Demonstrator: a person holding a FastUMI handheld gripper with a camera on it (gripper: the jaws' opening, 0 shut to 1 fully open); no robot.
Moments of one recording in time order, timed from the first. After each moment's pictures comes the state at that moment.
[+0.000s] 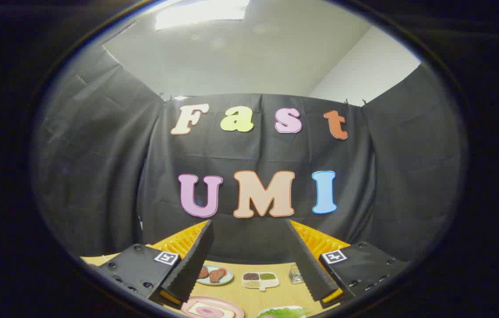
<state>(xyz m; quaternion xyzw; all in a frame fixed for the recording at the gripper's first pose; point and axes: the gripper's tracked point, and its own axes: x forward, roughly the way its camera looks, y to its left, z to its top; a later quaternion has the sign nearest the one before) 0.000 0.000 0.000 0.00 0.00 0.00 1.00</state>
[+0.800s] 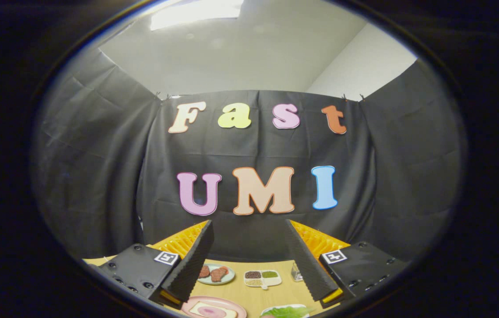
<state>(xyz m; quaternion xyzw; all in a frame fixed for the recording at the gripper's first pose) 0.005 -0.004 -0.010 0.01 0.01 0.00 1.00</state>
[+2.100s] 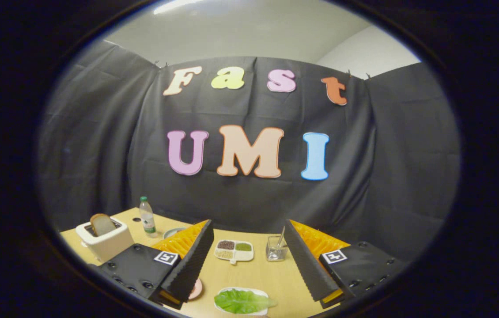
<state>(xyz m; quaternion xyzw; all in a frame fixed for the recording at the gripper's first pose) 0.009 -0.116 -0.119 -0.03 0.15 0.01 0.99</state>
